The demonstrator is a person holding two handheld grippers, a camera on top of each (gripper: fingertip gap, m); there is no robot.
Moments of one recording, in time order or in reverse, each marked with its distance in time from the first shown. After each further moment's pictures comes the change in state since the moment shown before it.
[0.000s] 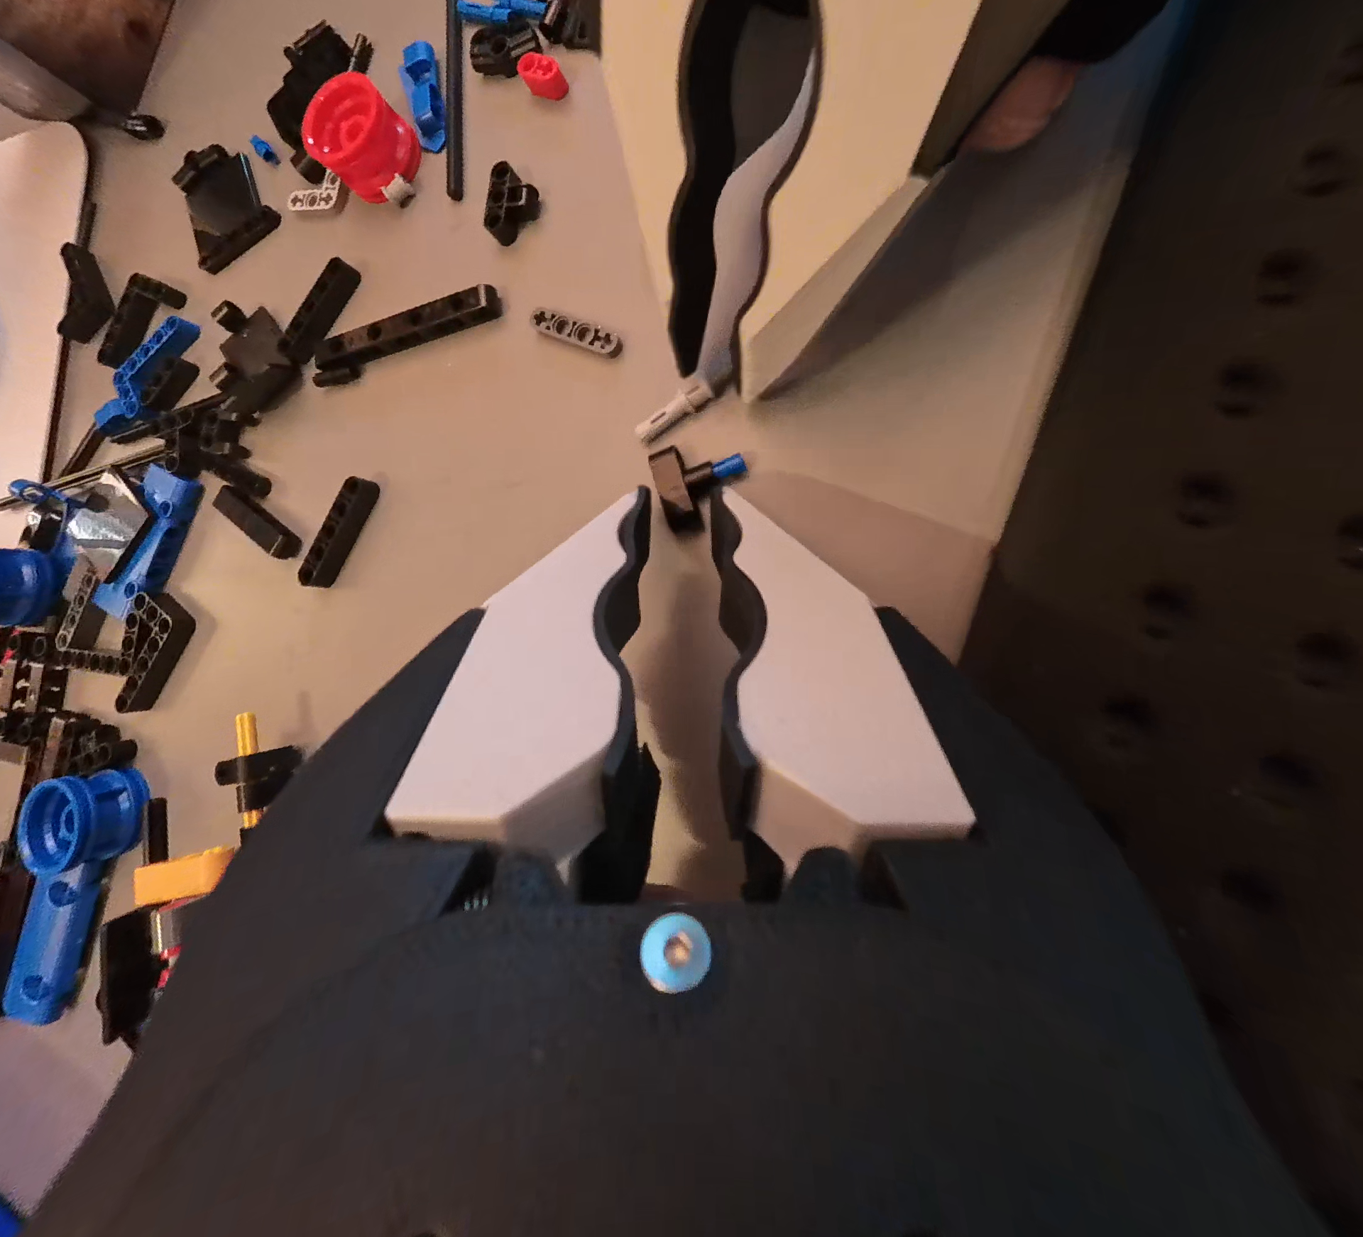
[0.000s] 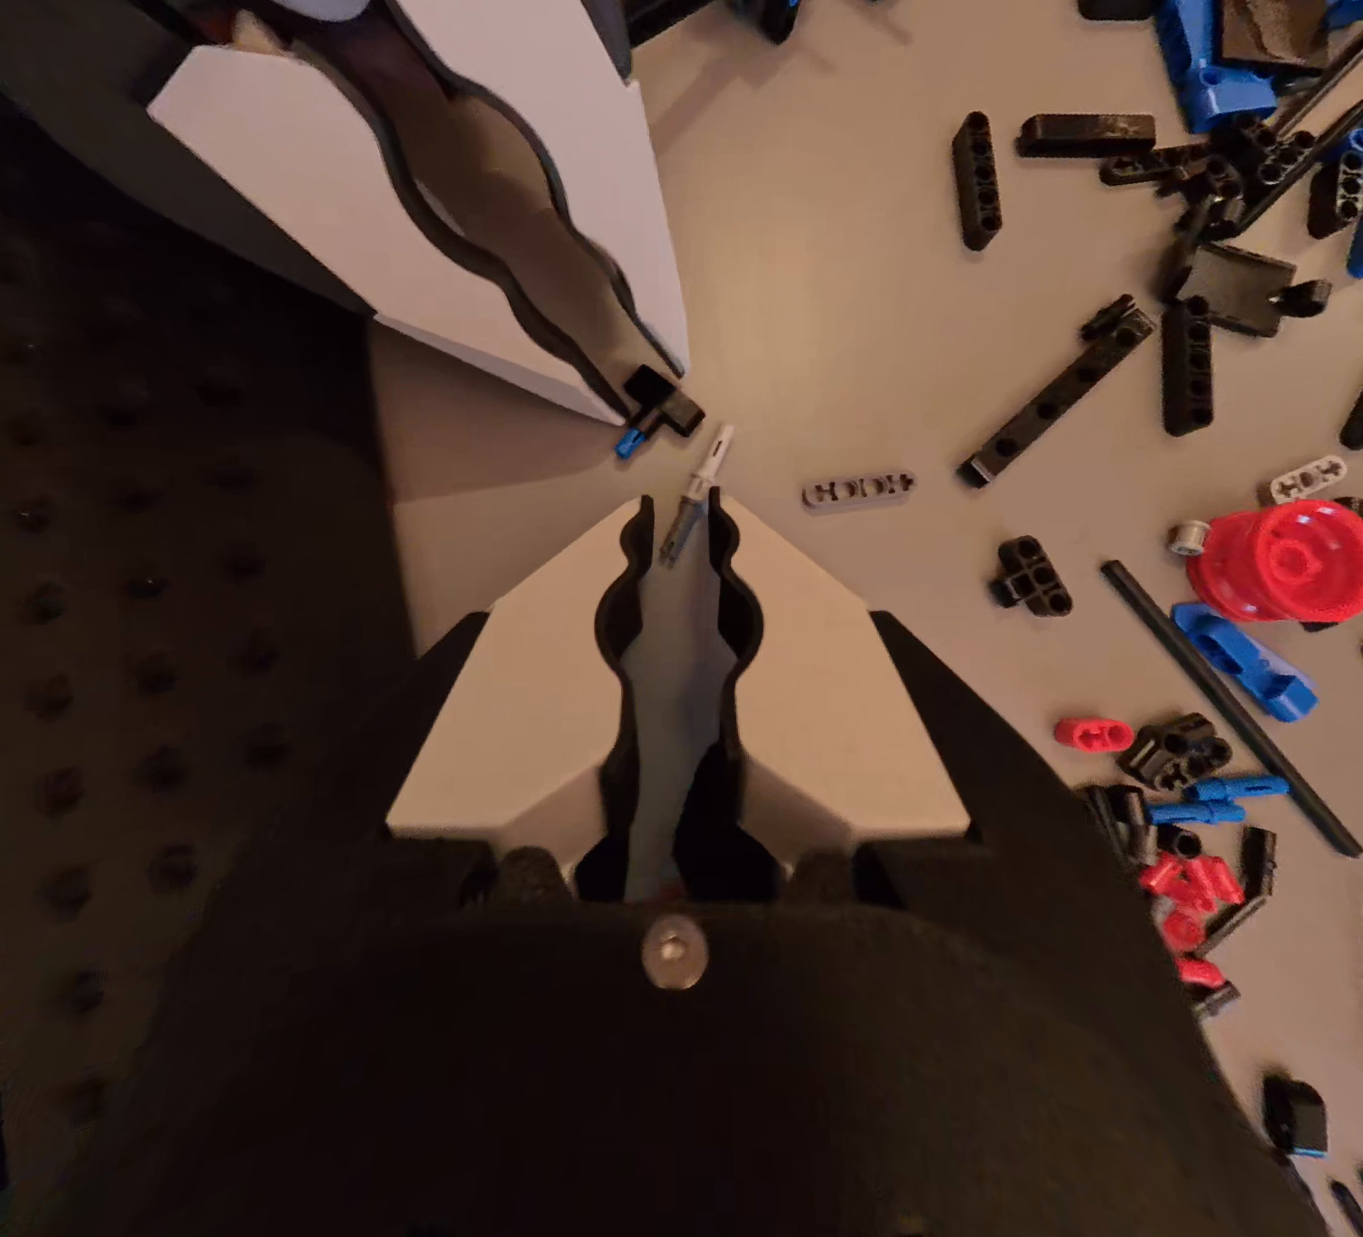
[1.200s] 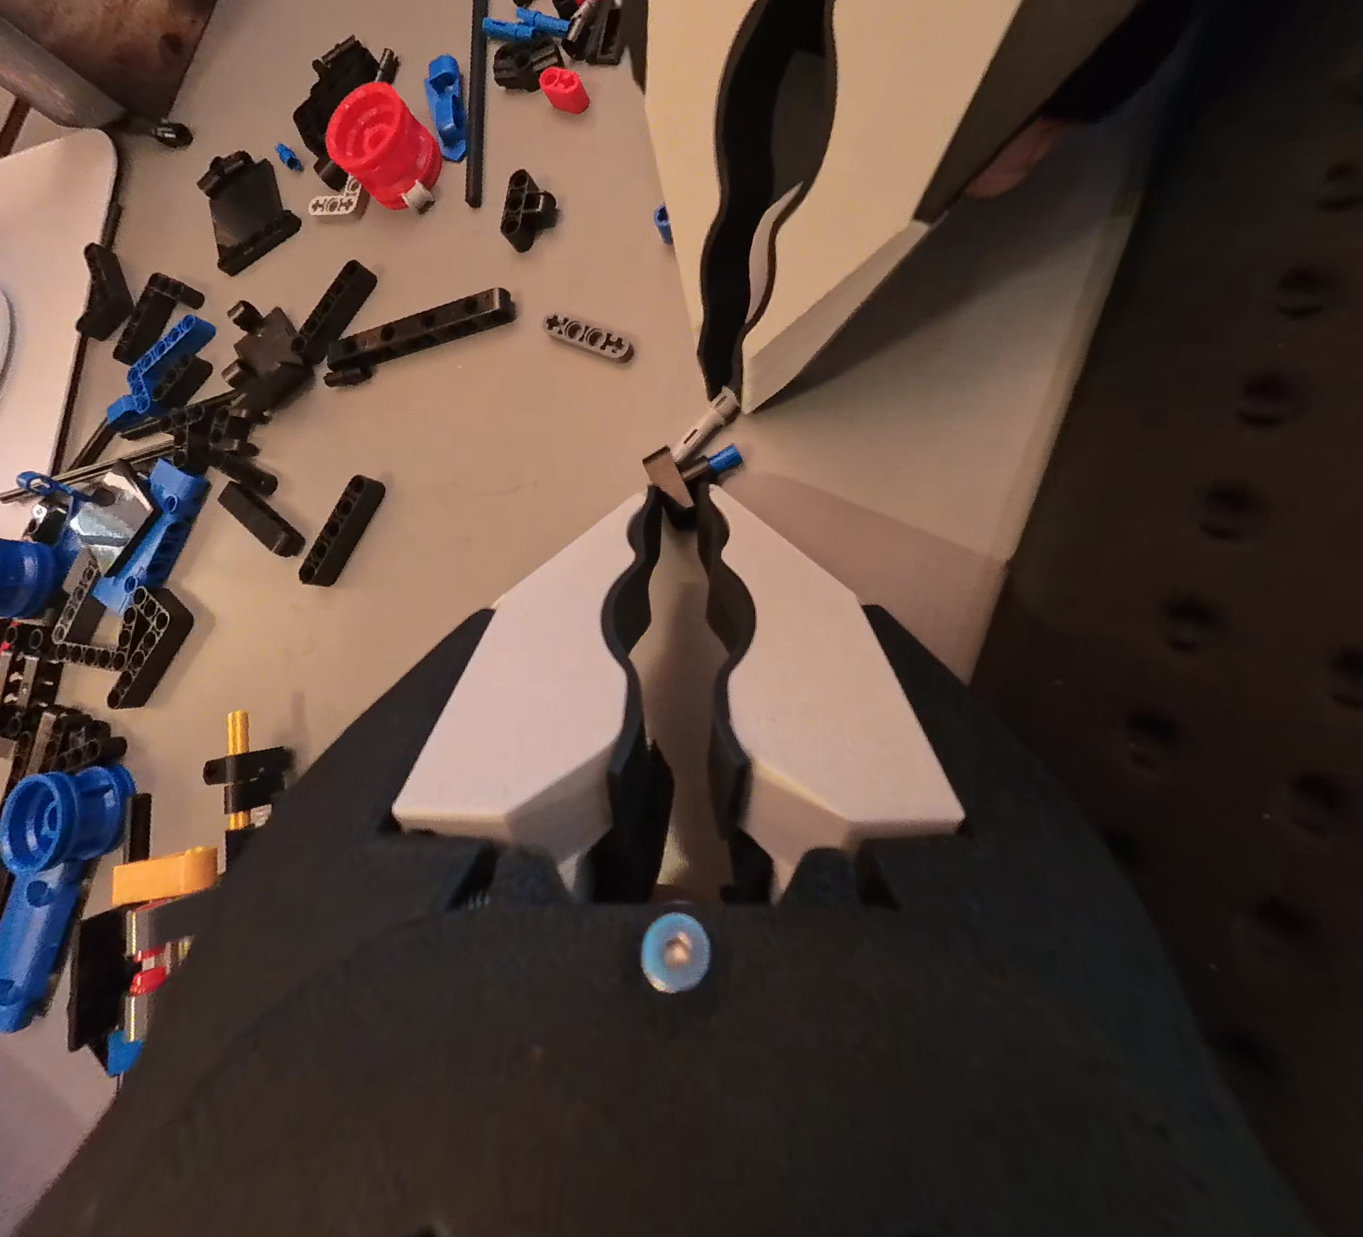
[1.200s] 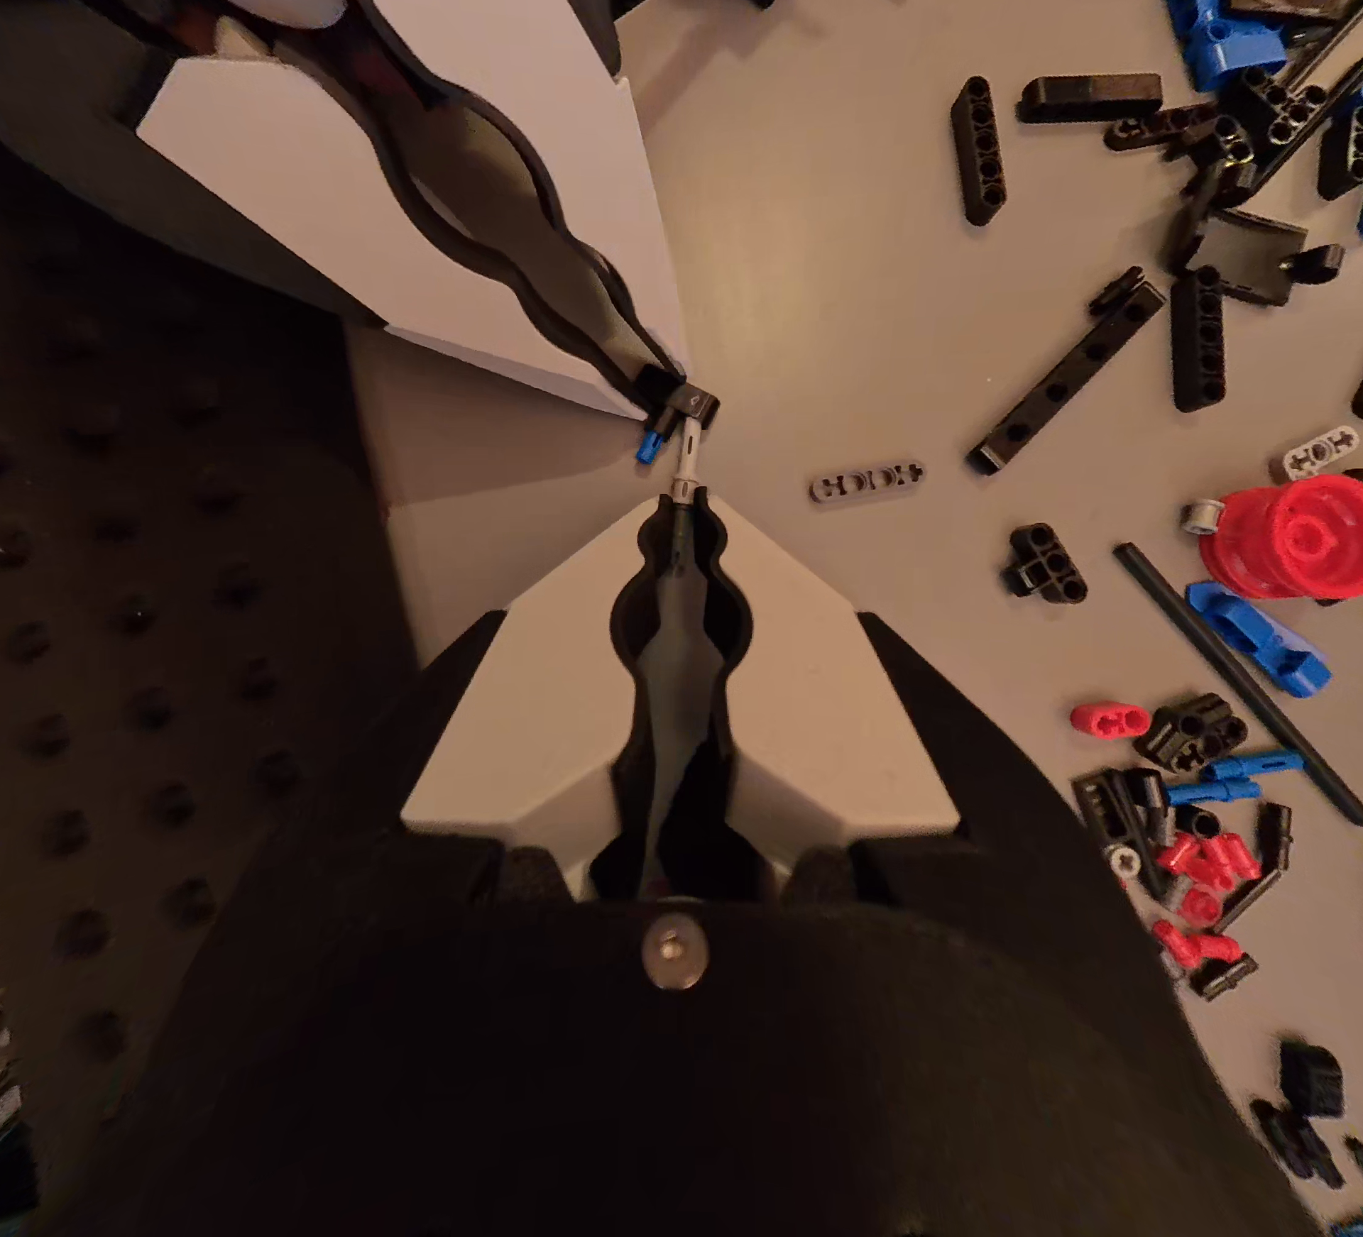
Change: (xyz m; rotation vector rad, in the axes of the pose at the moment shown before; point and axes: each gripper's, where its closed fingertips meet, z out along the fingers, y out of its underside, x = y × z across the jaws) left arm -0.003 0.000 0.002 0.037 -0.022 -0.020; right arm -0.002 0.002 0.004 -0.034 0.039 0.028
